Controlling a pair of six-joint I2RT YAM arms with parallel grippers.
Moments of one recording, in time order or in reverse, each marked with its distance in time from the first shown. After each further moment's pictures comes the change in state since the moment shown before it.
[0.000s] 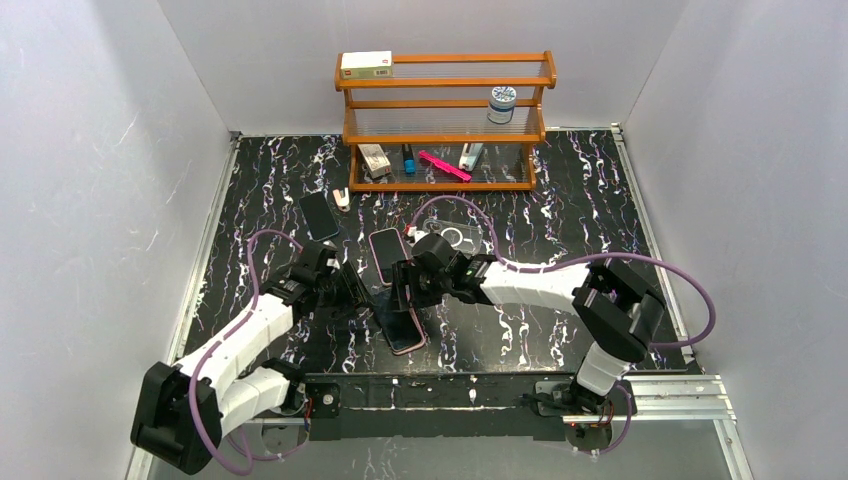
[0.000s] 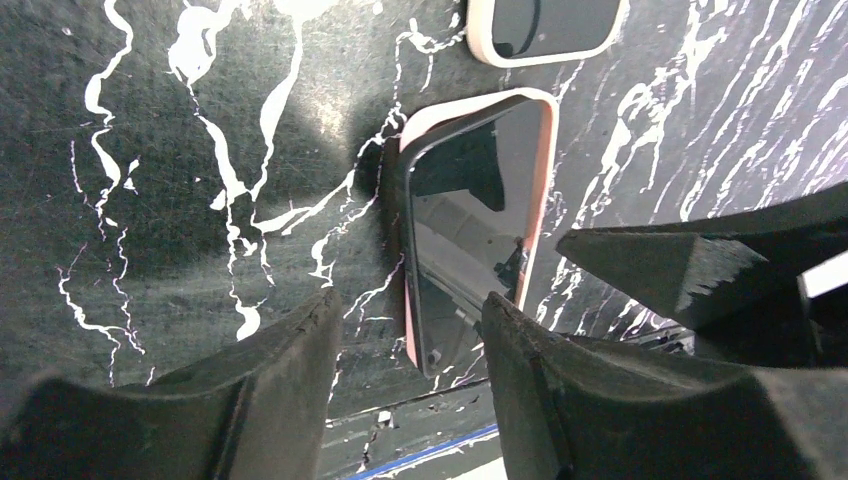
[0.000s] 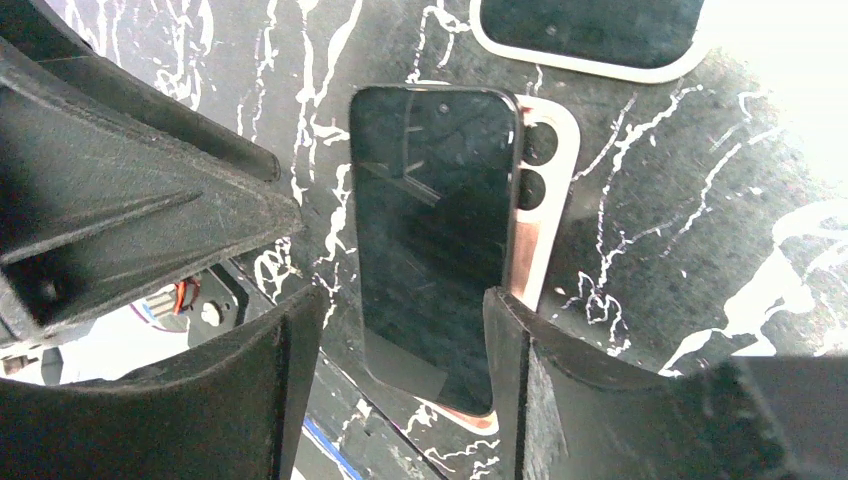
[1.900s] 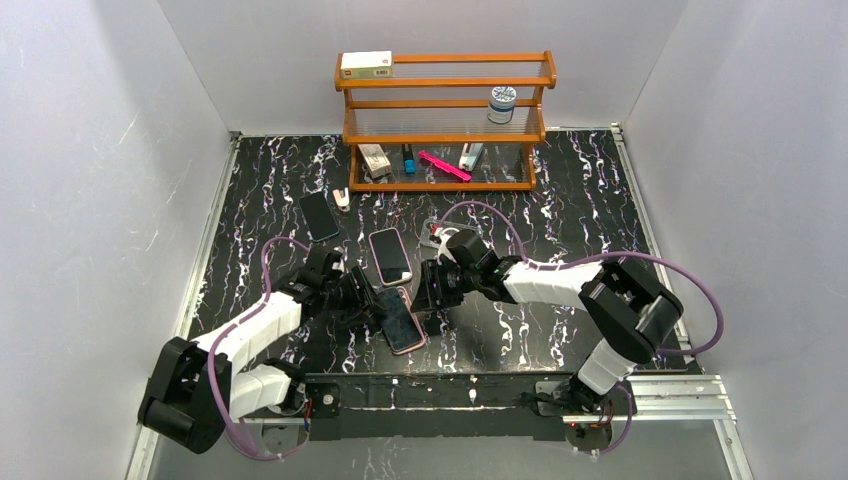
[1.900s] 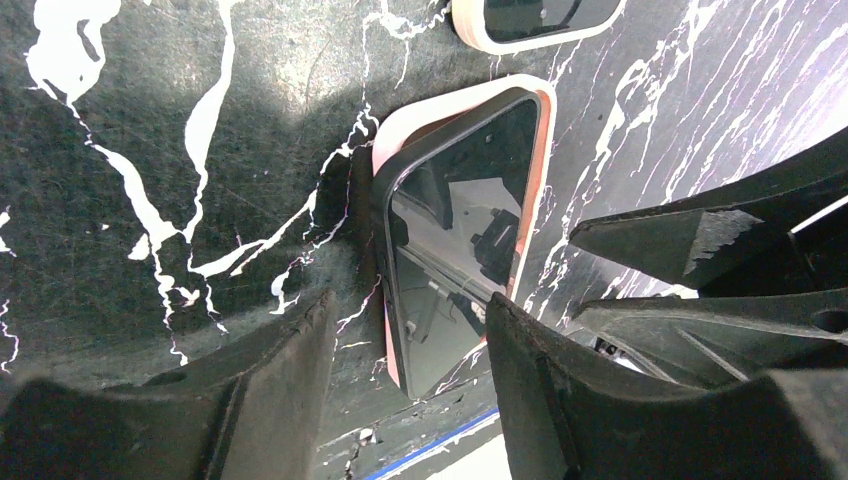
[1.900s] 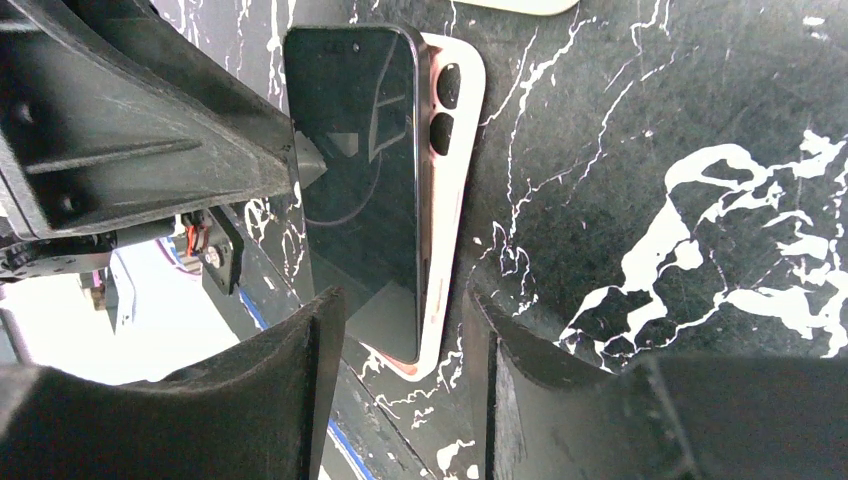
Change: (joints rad) left arm 0.000 0.116 -0.095 0.207 0.131 -0.027; right arm -0.170 -0.056 -0.208 0.158 -0.260 -0.051
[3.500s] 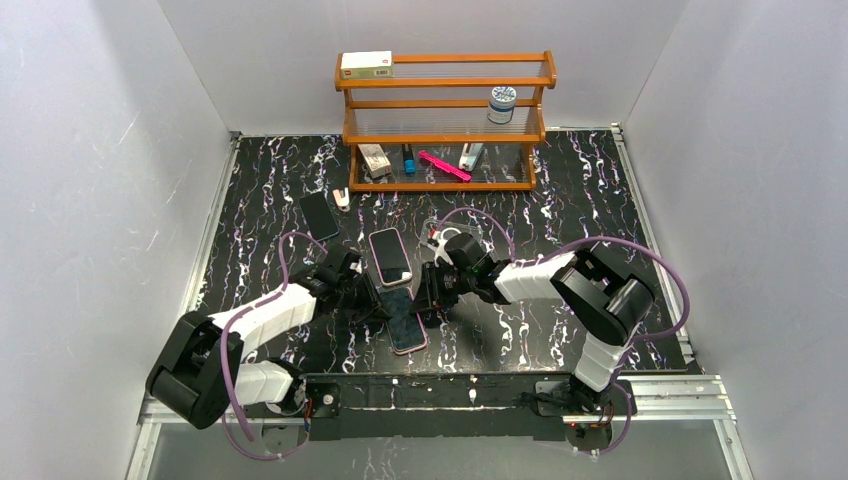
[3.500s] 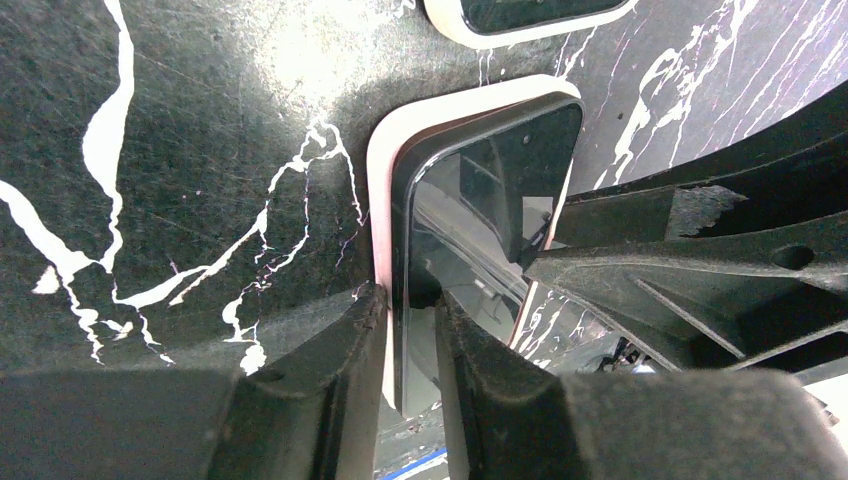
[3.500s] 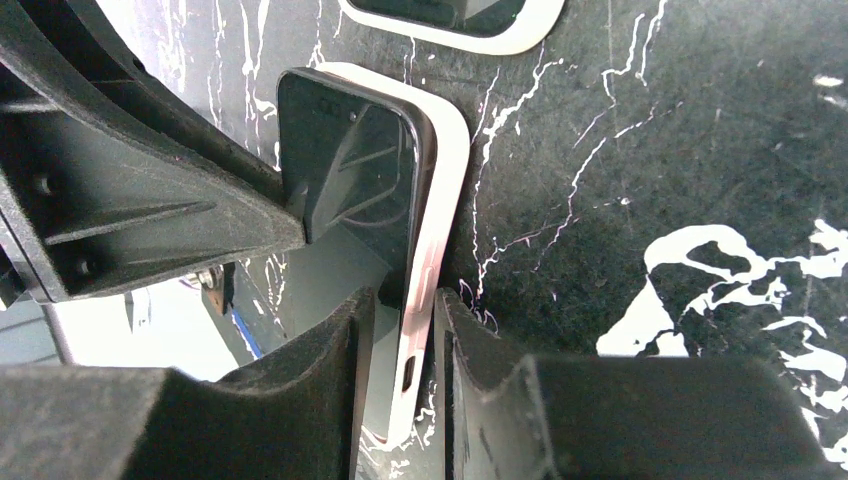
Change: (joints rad) left arm -0.112 0.126 0.051 0.035 -0.065 -0.053; right arm -0.017 0.141 -0.013 0.179 -0.060 0.029
